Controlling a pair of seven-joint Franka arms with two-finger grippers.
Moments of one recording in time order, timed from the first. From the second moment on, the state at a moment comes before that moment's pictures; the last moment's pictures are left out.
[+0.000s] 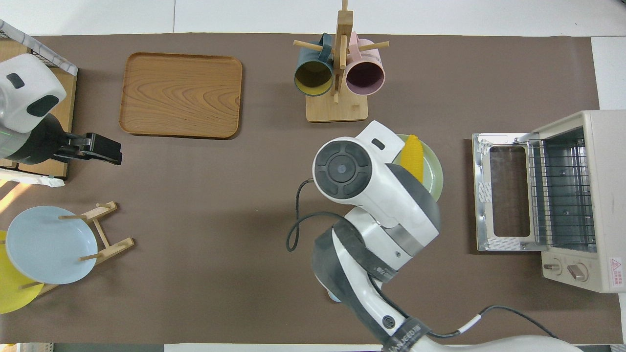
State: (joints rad) left arm -0.15 -0.01 -0.02 -1.66 -0.03 1.60 -0.03; right arm 0.41 0.14 0.06 -1.83 -0.27 1.85 0.61
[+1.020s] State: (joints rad) left arm -0.14 -0.01 -0.01 -1.66 -0.01 1.60 -0.03; right arm -0.12 0.01 0.06 -2.13 -0.26 2.08 0.12
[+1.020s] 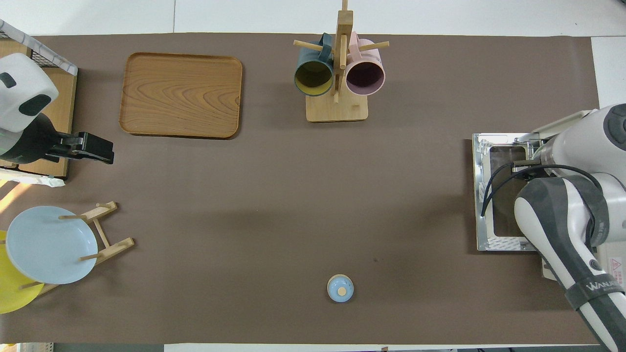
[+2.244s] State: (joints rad) left arm -0.14 -0.01 -0.01 -1.66 -0.01 1.60 -0.03; right arm -0.18 -0.05 0.06 -2.24 -0.20 2.13 0.02
